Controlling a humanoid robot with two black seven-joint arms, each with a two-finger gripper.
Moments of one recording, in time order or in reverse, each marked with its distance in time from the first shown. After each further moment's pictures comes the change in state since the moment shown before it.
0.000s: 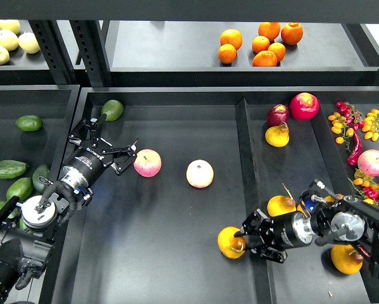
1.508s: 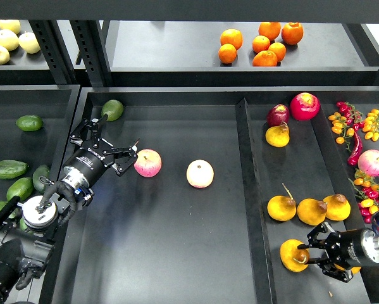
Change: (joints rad) left arm 0.000 0.000 0.008 0.000 0.000 0.000 0.000; right arm -0.166 -0.271 -0.036 0.016 0.109 0.000 0.000
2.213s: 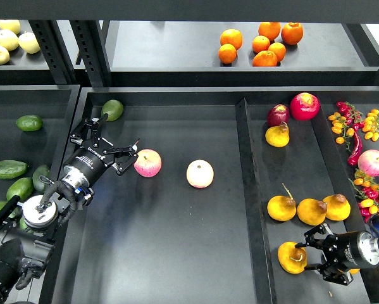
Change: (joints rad) left arm 0.000 0.000 0.000 -0.006 0.001 0.000 0.000; right arm 0.000 0.024 0.010 -0.025 -0.005 0.000 0.000
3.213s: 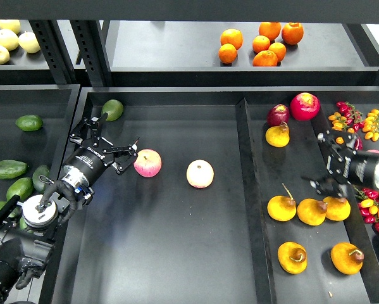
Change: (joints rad) left arm -0.004 0.000 0.000 -0.002 -0.001 0.000 -0.001; right arm 0.136 0.132 0.442 -0.125 0.245 0.000 0.000
